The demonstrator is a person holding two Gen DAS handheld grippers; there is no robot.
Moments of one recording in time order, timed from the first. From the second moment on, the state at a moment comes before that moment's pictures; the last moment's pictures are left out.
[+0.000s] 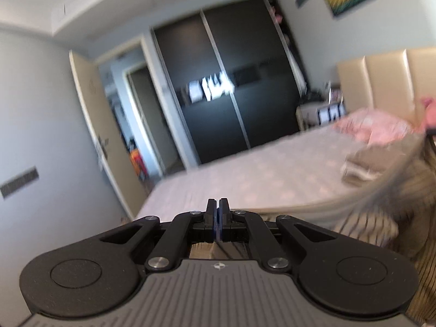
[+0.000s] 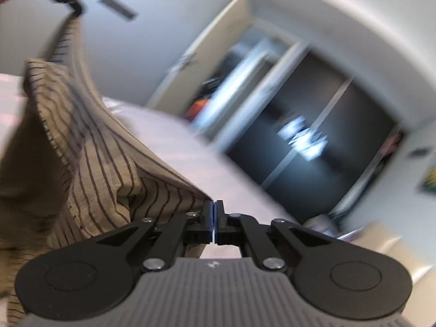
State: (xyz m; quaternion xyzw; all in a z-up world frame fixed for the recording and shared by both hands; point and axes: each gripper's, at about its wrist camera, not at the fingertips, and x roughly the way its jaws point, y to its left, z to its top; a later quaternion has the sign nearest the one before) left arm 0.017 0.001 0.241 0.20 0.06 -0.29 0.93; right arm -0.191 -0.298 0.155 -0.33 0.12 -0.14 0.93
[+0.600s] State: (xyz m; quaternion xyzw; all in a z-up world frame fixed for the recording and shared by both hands) left arm -0.165 0.024 0.437 0.09 -0.22 -0.31 0.92; right arm -0.392 -0.264 0.379 -0.37 -0.16 -0.30 0.87
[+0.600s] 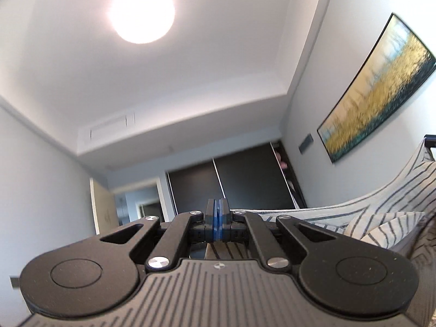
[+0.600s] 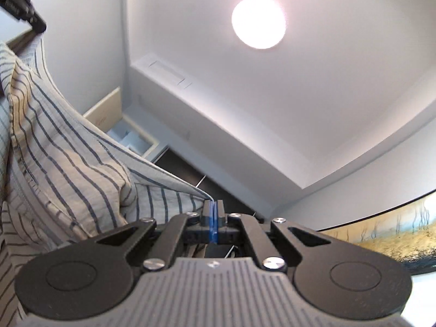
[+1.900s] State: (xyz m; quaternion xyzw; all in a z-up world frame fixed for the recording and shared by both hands) left arm 0.196 -0.231 0.114 0.27 0.17 -0.31 0.90; right arm -0.024 -0.481 0.097 -0.24 0.24 -0.22 0.92
